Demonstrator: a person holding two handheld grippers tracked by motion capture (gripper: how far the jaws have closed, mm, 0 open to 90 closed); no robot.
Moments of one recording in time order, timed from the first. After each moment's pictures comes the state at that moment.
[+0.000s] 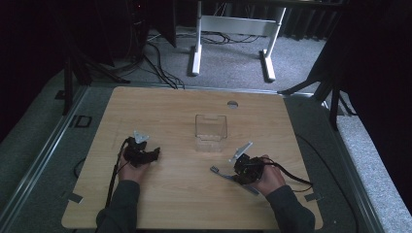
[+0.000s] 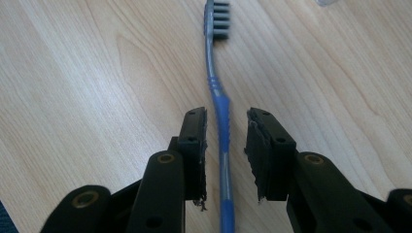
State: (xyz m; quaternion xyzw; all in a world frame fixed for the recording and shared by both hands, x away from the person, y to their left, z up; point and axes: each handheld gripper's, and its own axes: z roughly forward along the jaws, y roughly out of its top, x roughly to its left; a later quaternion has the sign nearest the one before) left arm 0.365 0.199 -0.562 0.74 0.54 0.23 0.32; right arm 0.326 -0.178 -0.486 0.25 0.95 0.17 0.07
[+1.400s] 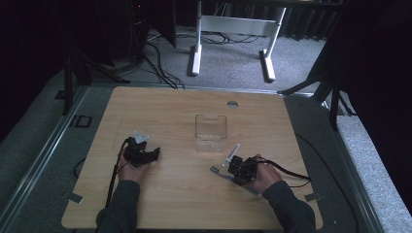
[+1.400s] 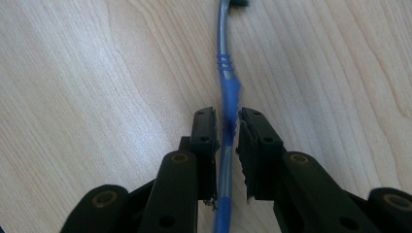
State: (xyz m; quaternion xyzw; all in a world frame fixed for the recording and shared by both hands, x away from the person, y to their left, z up) left arm 0.365 0.199 -0.562 0.74 0.54 0.23 0.32; right arm 0.333 -0.162 -0.501 0.21 0.97 0.08 0.05
